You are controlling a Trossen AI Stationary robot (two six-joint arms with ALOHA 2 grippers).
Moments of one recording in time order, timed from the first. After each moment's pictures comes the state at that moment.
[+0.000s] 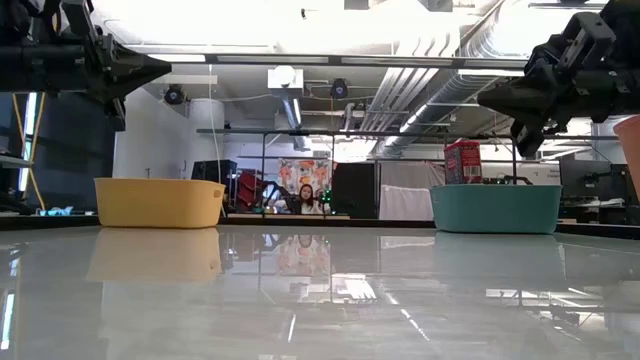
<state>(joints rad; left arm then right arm) 0.17 0.00 0.01 0.20 -0.19 -0.57 -0.14 0.39 0.01 0.37 -0.06 0.49</state>
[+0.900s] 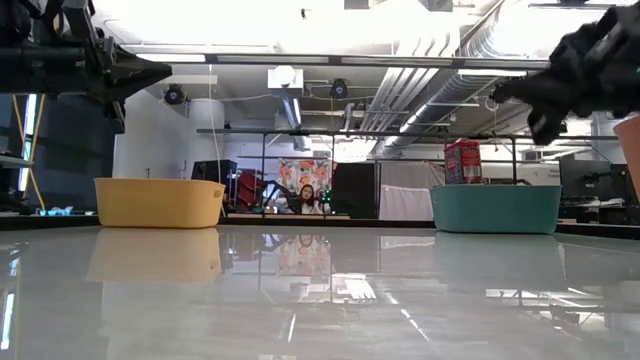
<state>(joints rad) 0.17 0.00 0.01 0.18 -0.19 -0.57 -0.13 0.01 0.01 0.02 -0.06 0.40</state>
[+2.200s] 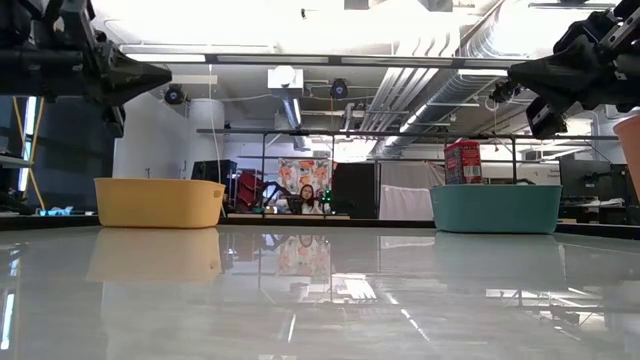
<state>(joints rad) 0.14 0.00 0.01 0.13 -0.19 -0.57 -0.03 0.02 0.01 0.09 -0.06 0.40</state>
